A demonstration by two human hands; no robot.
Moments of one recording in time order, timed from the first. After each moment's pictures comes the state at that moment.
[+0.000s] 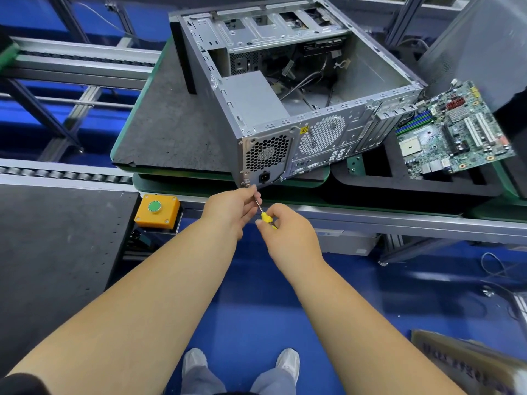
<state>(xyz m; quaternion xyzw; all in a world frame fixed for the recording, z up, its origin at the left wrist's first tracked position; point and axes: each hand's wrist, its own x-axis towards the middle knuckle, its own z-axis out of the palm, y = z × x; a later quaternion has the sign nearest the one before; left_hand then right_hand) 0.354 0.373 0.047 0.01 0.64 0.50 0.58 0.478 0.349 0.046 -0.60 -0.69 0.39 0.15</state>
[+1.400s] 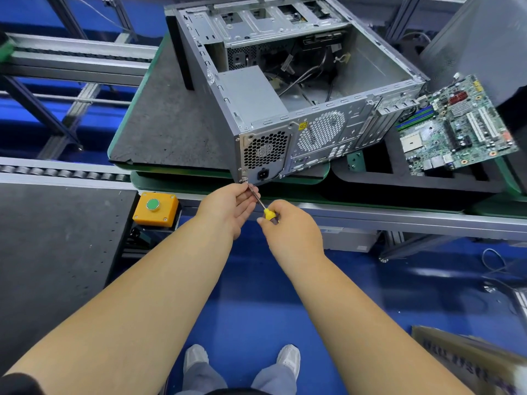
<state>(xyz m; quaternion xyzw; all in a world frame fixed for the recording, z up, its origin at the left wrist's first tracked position) 0.350 0.375 0.048 -0.04 0.61 0.52 0.60 0.479 0.356 0.044 -0.61 -0.71 0.32 0.12</state>
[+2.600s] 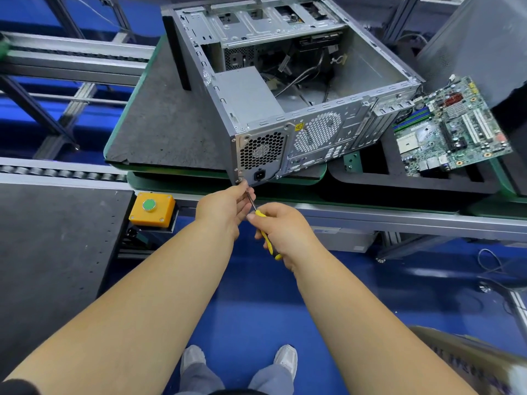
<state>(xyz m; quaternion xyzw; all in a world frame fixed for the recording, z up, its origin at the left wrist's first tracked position) 0.353 0.372 0.037 0.00 0.61 0.56 0.57 0.478 0.363 0.053 -0.58 -0.53 0.61 0.15</state>
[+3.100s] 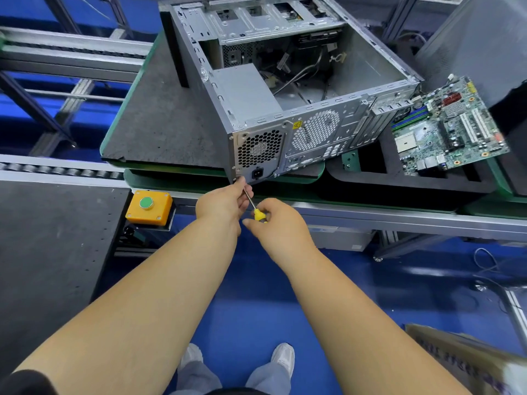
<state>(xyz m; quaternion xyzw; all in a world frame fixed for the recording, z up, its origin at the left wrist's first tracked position) 0.362 0.380 0.039 -0.04 0.64 0.55 0.53 0.477 0.362 0.045 -0.58 -0.69 0.42 0.12</state>
